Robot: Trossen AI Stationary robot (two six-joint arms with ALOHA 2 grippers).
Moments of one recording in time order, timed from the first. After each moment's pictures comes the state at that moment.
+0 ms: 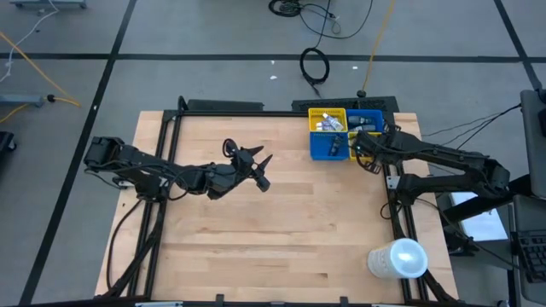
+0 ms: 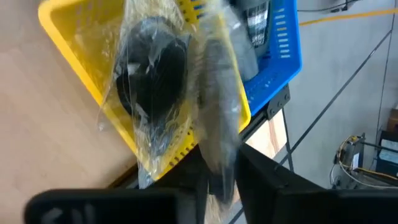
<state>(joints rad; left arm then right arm) -0.15 1.47 0.88 0.44 -0.86 -0.06 -0.49 1.02 0.72 -1.13 0.68 -0.12</state>
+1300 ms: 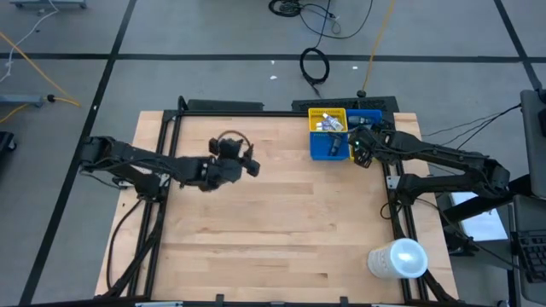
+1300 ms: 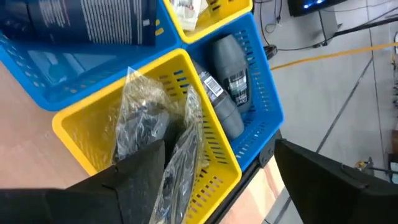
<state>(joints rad) -0.07 1.40 0.88 -0.05 -1.00 -0.54 -0.48 1.02 0.72 -0.88 0.67 -0.17</state>
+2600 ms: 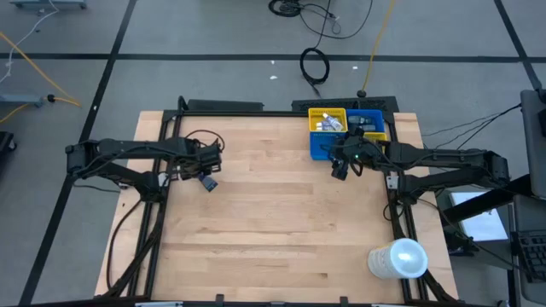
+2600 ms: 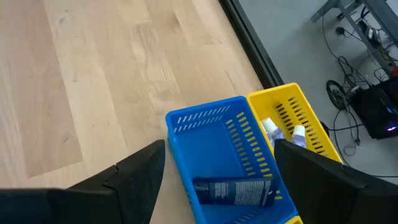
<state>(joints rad) 0.30 1.25 0.73 -1.05 -0.10 -1.51 -0.21 1.02 0.72 -0.45 0.42 -0.12</state>
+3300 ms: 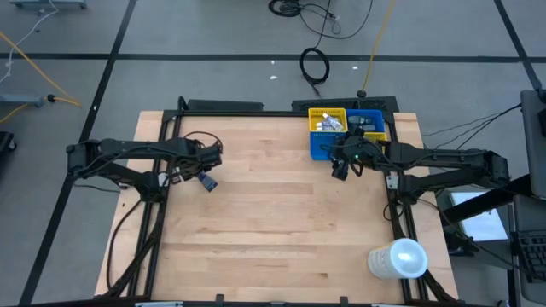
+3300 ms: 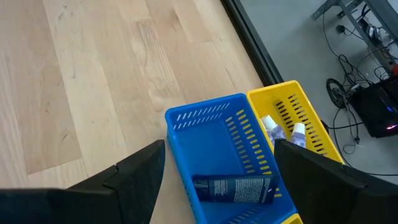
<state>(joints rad) 0.30 1.26 0.72 -1.04 -0.16 -1.74 -0.21 1.02 0.72 -0.46 0.42 -0.12</state>
